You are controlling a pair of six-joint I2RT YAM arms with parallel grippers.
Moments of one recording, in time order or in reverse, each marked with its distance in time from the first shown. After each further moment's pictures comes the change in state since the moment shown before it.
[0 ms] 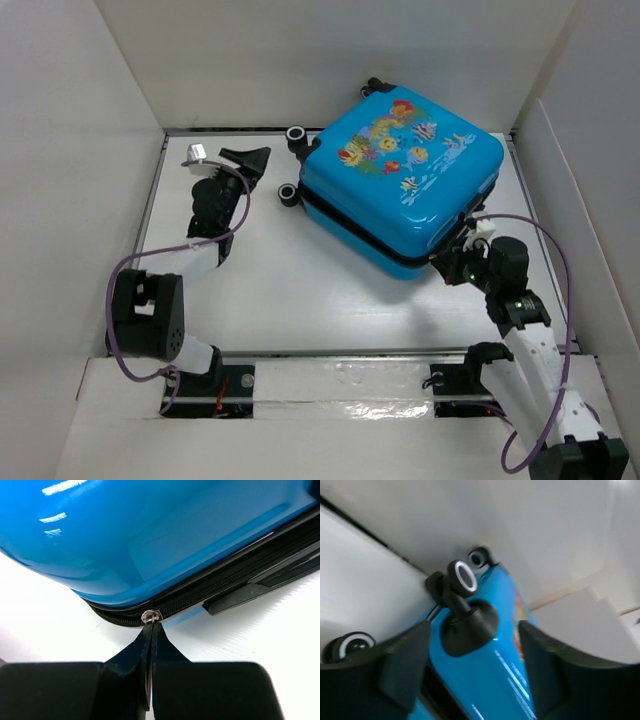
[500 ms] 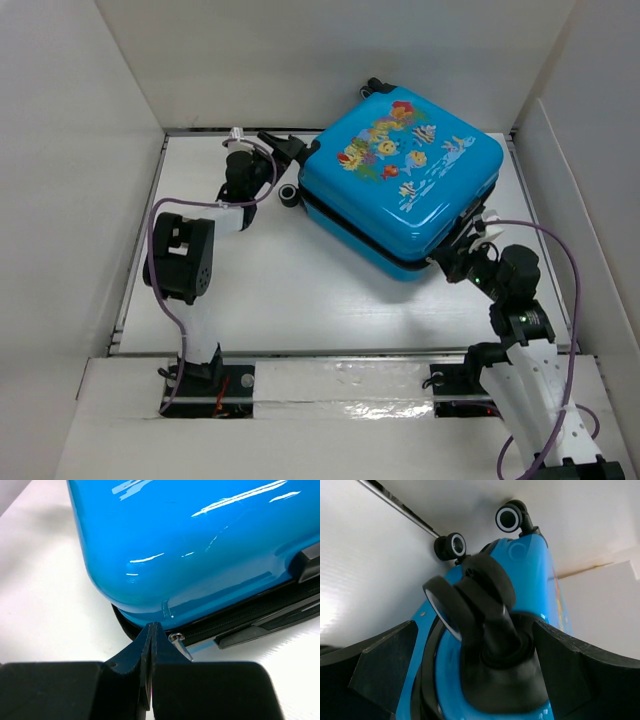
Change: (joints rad) left arm -0.067 0.443 0.380 -0.159 0.117 -0.021; right arm -0.018 -0.146 -0.026 0.101 -0.052 -0.001
